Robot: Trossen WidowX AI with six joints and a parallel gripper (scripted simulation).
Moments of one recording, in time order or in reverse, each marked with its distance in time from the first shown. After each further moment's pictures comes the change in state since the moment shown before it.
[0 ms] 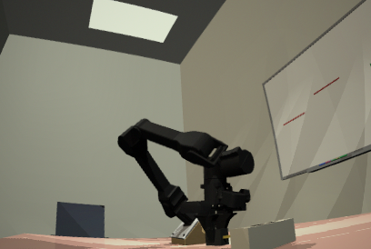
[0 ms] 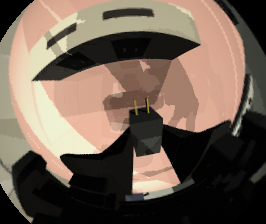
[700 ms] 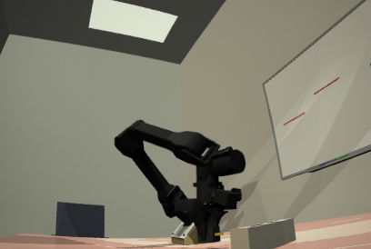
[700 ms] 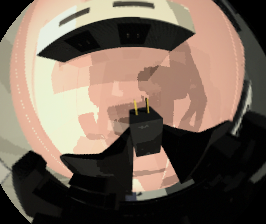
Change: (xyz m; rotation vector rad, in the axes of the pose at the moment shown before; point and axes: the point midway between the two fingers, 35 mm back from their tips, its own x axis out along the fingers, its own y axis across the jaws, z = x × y) arm -0.006 -0.002 -0.025 -0.078 0.004 -0.004
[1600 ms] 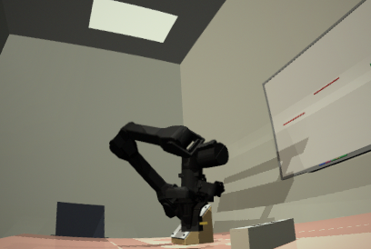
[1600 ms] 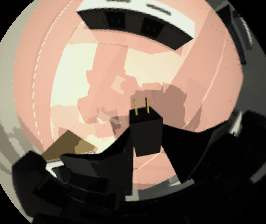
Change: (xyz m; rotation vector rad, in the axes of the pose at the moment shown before) arm -0.027 -0.009 -0.047 -0.309 0.006 -0.023
